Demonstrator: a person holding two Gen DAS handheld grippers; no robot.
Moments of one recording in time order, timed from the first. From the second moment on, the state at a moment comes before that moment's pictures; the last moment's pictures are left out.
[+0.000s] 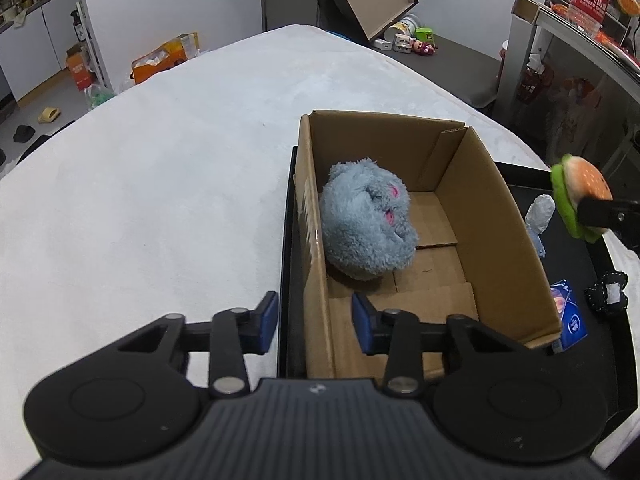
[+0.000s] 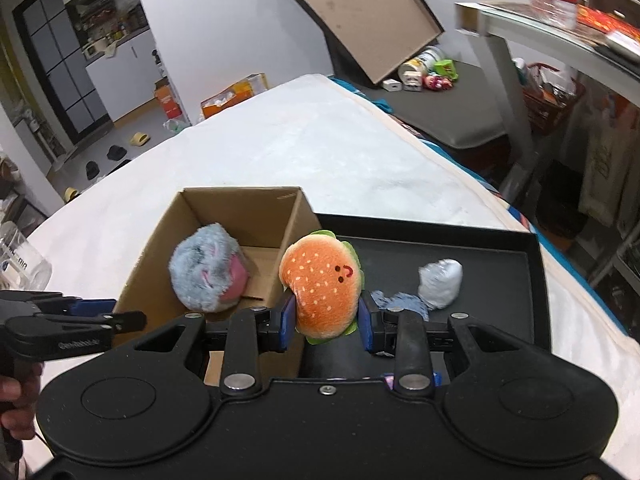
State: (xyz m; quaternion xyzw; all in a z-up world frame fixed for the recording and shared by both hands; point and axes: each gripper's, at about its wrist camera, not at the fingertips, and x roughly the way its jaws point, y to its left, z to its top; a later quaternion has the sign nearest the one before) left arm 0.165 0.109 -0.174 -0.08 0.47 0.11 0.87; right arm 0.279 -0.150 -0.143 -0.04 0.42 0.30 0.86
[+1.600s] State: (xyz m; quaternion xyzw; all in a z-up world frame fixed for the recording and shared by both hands) left arm 0.177 0.119 -0.188 -0.07 0.46 0.10 0.88; right arm 0.276 -0.007 -0.199 -0.40 0.31 0.39 0.77
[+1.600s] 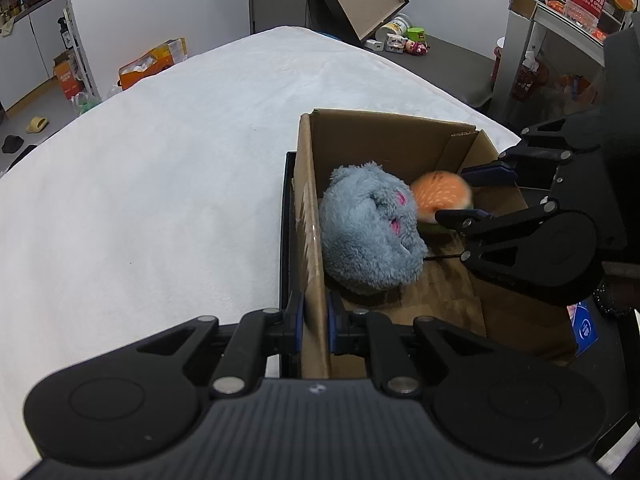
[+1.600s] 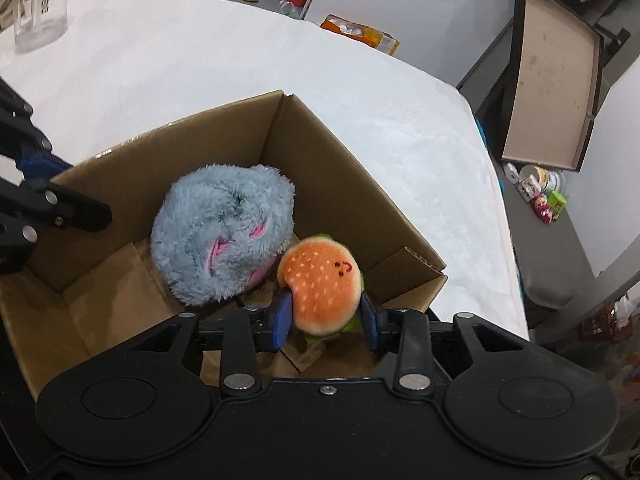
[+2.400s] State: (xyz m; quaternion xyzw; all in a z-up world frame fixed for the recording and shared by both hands) left arm 0.175 0.113 -0.185 -0.07 0.47 0.10 0.88; right arm 0.259 -0.038 -0.167 -0.31 0.32 0.35 0.82
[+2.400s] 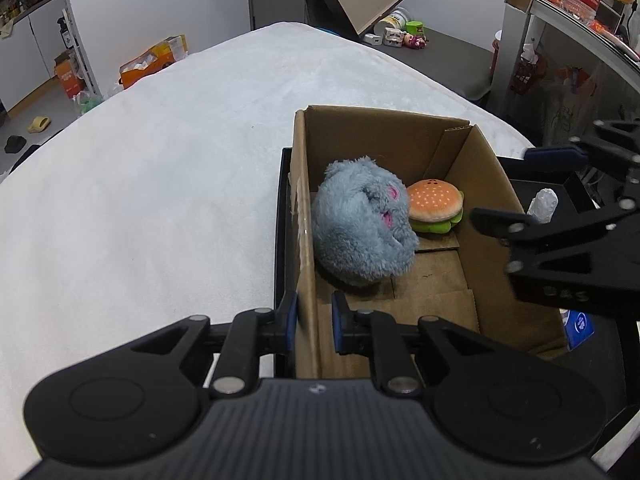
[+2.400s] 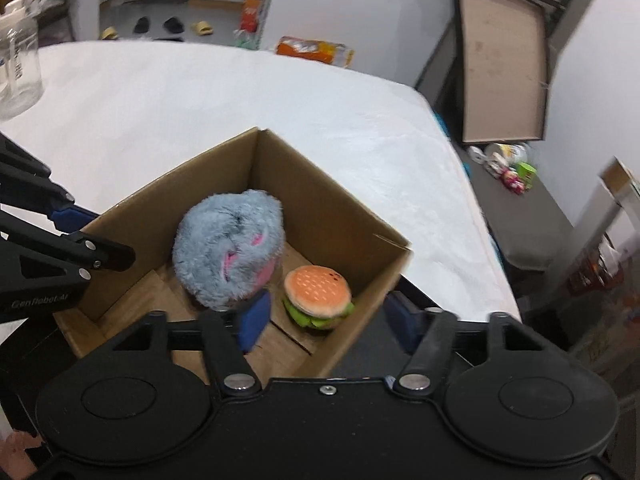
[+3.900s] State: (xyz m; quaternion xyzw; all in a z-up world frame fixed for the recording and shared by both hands) left arm 0.187 0.061 -0.172 -0.01 0.50 0.14 0.85; right arm 0.253 -0.228 -0.196 -0.04 0.41 0.23 0.88
